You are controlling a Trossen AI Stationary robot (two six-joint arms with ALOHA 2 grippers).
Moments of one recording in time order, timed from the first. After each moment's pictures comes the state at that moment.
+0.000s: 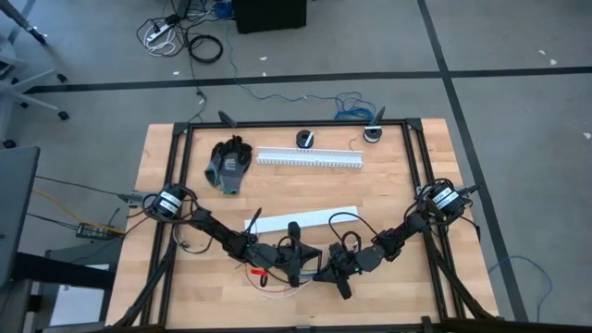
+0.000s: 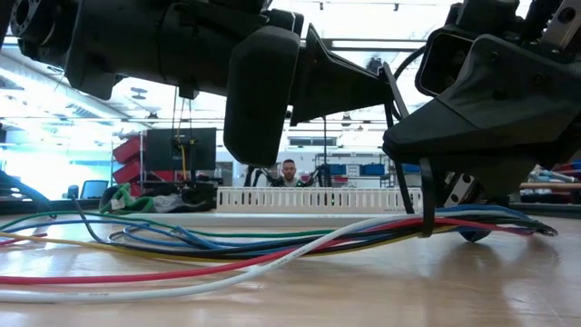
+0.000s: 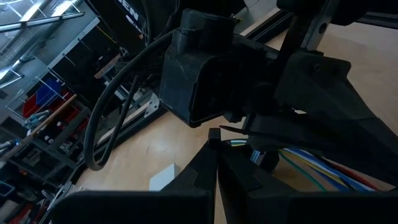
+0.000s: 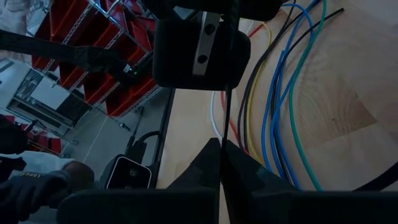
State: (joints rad) left arm -0.45 2.07 0.97 0.96 -0.55 0.55; right arm 0.60 2.03 0.65 1.15 0.30 0.85
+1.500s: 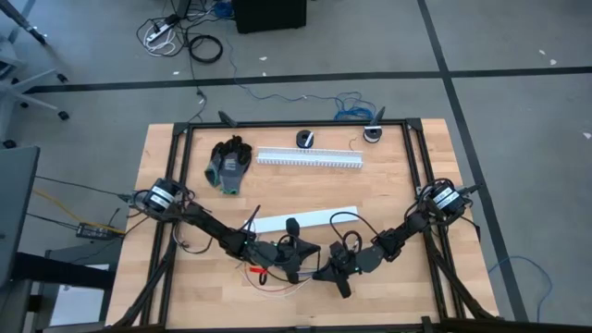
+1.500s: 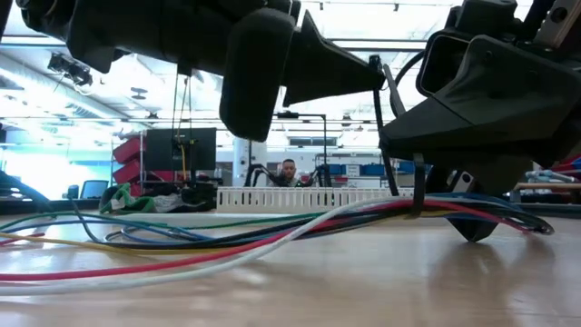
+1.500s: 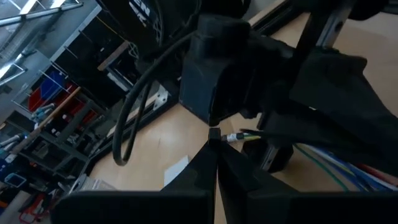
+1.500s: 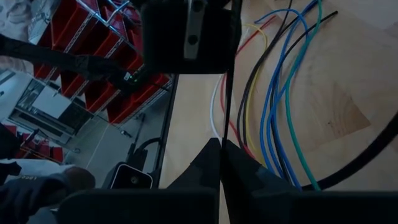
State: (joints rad) left arm -0.45 1.99 0.97 0.83 -0.58 0.54; right arm 0.61 2.03 0.65 1.11 0.32 0.89
